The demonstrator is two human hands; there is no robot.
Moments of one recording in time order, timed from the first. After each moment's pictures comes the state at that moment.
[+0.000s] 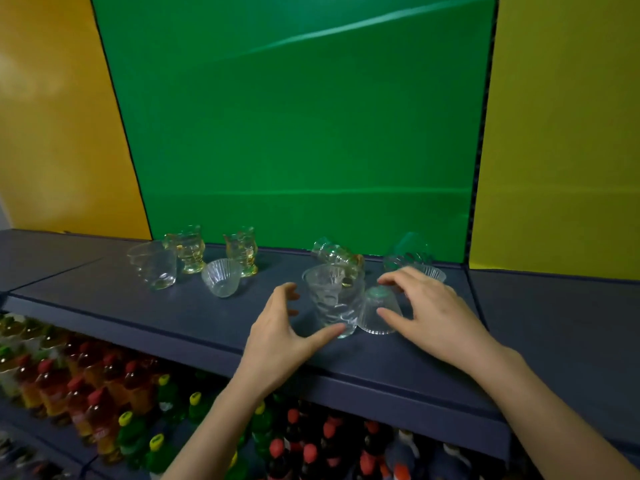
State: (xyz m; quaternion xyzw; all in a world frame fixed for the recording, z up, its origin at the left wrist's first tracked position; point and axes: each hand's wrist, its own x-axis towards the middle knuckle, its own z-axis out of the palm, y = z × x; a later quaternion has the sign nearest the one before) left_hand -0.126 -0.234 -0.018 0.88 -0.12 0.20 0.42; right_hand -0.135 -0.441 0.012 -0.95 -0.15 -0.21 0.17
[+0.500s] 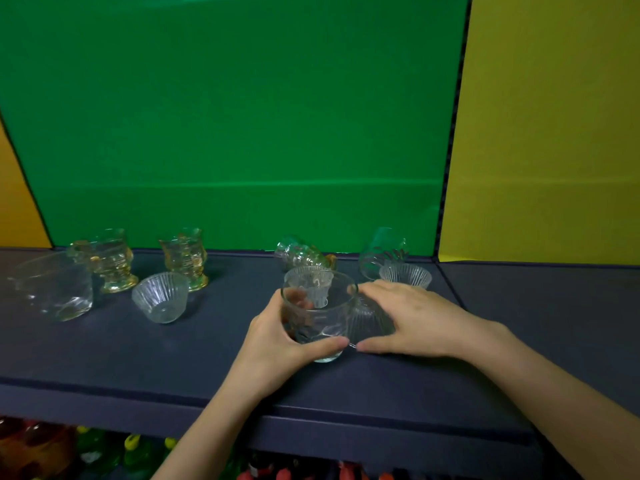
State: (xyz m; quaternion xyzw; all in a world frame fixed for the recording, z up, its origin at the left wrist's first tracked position) left_hand -0.064 -0.238 -0.027 0.80 -0.22 0.07 0.56; right_hand -0.096 -0.435 0.017 -0.99 -0.14 -0.05 0.04
